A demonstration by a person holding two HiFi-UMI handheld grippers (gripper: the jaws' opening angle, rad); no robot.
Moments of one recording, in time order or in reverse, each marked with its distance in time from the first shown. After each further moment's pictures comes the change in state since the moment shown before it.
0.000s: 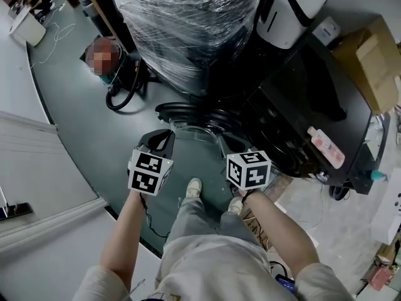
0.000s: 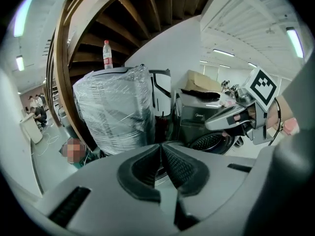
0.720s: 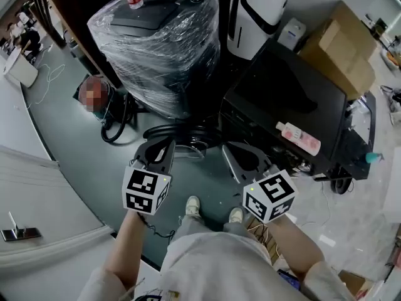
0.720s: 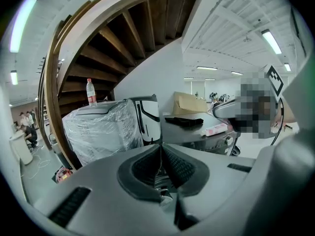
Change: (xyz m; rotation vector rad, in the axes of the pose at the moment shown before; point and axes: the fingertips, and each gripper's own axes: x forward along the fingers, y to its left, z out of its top) left arm -0.066 -0.094 0.134 0.115 -0.244 -0.055; right arm -0.203 0.023 0.094 -0.183 -0.367 0.068
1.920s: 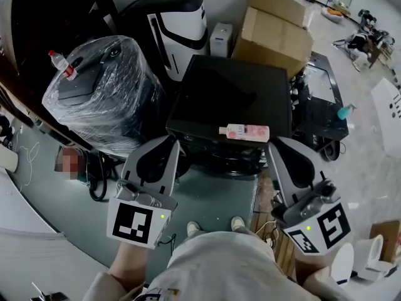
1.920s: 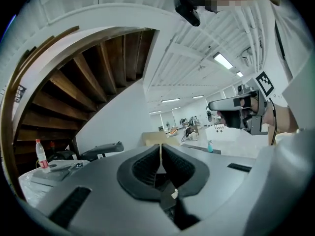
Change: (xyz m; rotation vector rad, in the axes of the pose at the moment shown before) left arm -0.026 -0.192 0.243 0.225 -0.475 -0.295; right arm -0.284 -0.051 0.157 -0.237 -0.454 -0.441
